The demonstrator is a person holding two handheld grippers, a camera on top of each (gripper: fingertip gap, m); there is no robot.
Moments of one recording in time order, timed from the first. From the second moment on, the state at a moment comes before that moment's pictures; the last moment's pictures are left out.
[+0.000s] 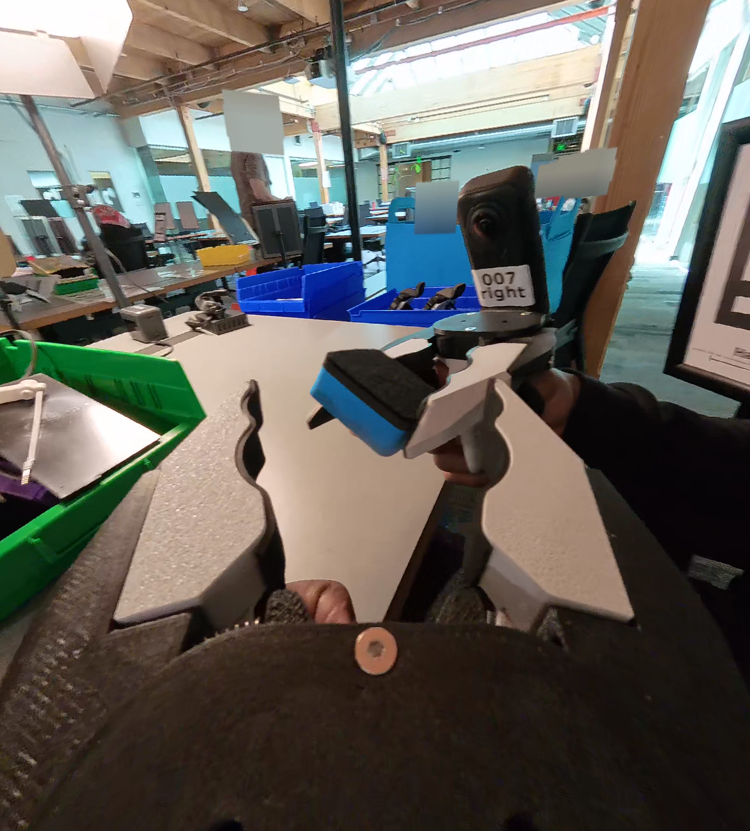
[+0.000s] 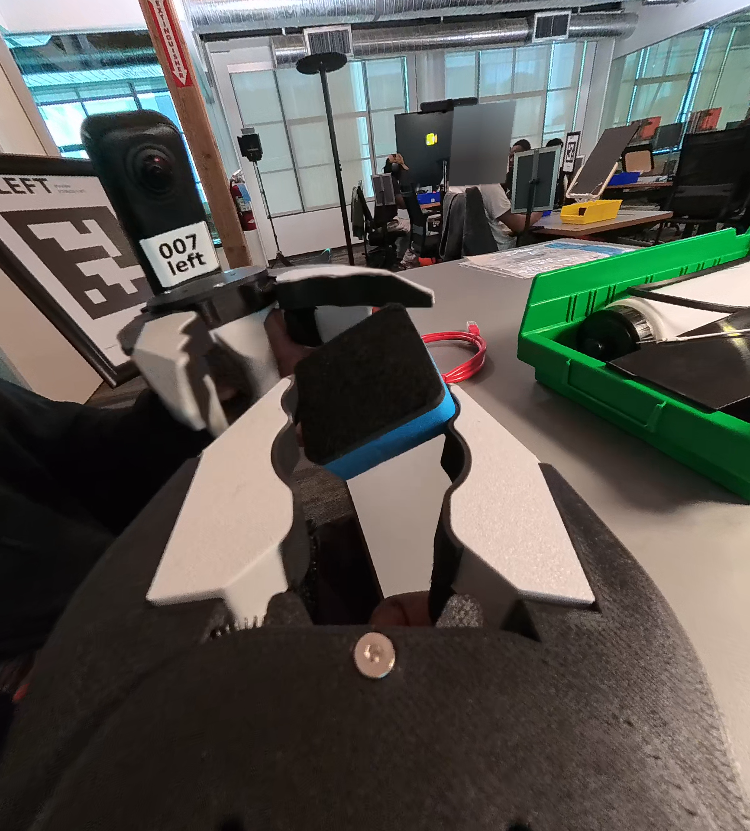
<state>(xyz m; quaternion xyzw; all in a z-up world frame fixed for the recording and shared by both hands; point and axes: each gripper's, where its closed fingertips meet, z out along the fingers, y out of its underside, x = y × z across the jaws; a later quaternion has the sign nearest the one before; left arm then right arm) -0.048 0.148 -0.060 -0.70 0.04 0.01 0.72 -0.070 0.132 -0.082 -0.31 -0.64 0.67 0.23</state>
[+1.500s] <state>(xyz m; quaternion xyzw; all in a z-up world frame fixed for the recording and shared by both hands) -0.046 0.137 -0.077 -0.70 -0.01 -0.21 0.69 -0.079 0.148 -0.090 -0.35 -0.63 0.65 0.24</state>
